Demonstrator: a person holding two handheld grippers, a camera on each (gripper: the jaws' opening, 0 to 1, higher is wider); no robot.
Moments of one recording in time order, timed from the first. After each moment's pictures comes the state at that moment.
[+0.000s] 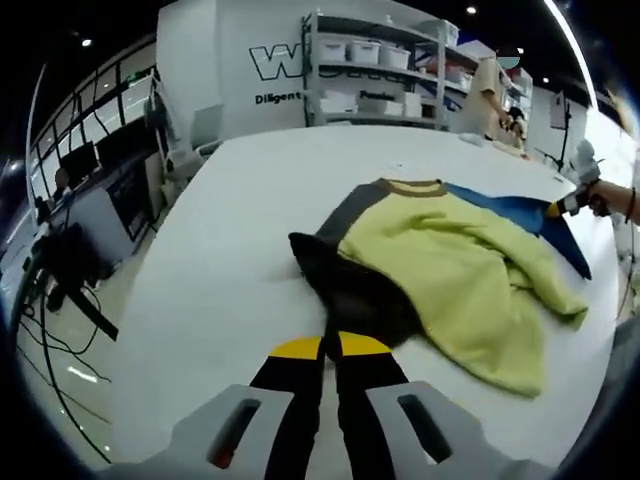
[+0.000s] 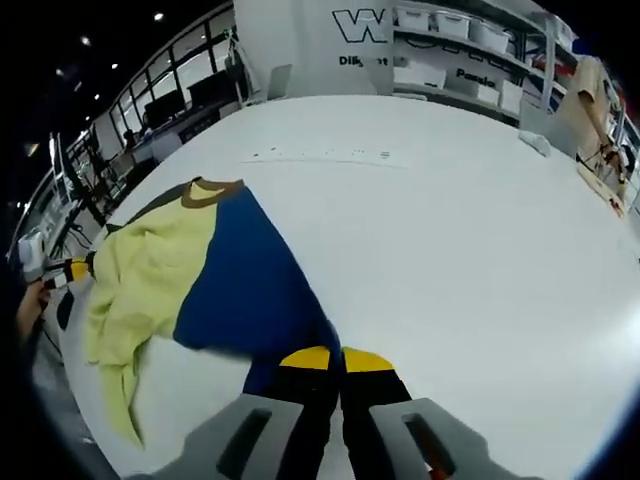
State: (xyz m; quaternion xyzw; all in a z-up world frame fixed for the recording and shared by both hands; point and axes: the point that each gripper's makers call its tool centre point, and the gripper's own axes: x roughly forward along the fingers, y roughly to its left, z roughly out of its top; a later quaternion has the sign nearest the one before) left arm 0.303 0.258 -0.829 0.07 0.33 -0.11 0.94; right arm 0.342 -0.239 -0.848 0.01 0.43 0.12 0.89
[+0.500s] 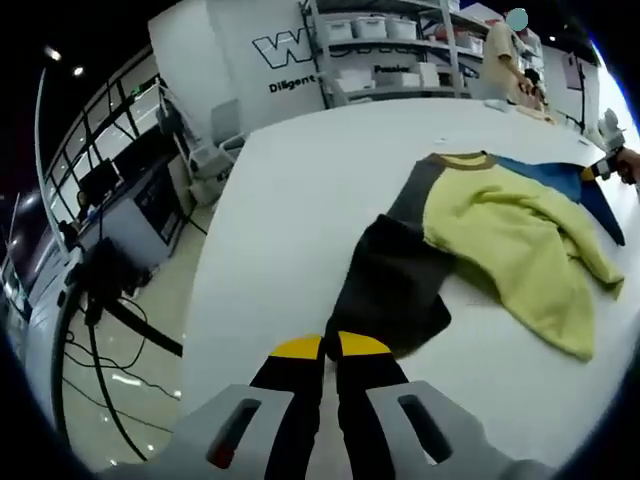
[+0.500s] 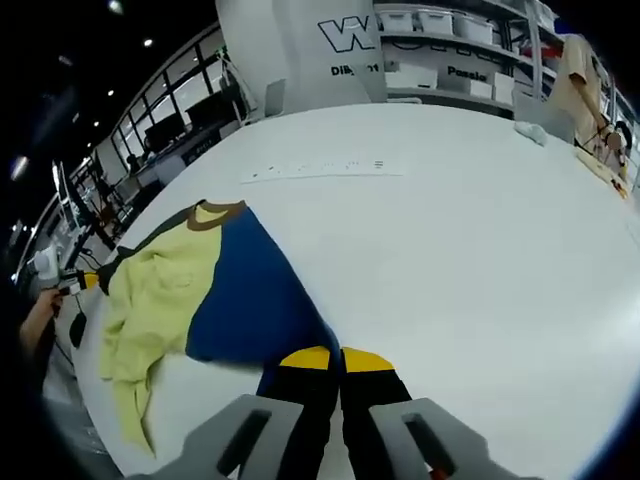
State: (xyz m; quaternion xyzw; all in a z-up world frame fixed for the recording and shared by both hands) left arm 0.323 0.324 -0.829 0.13 0.36 -0.04 0.92; right arm 0.347 -0.240 -0.842 0.03 0.42 0.13 0.90
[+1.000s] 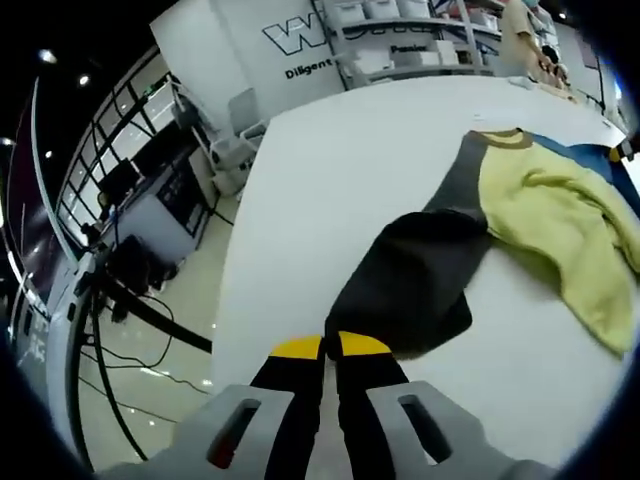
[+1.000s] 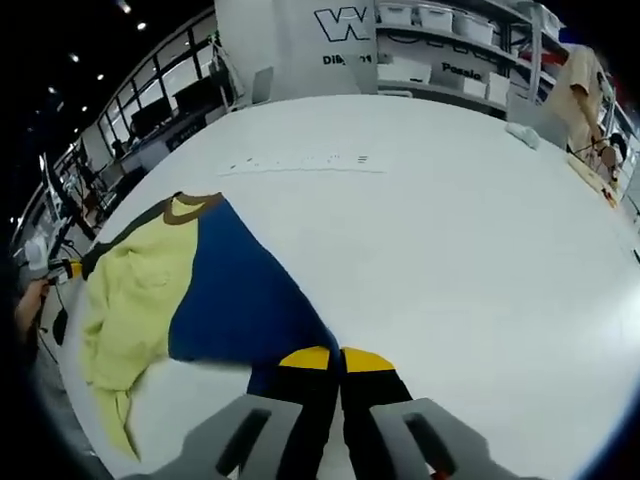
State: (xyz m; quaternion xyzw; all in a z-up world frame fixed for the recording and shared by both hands) left arm 0.339 0.354 -0.837 0.17 0.38 0.01 0.91; right arm 0.362 -0.257 -0.844 -0.01 0.44 0.09 0.90
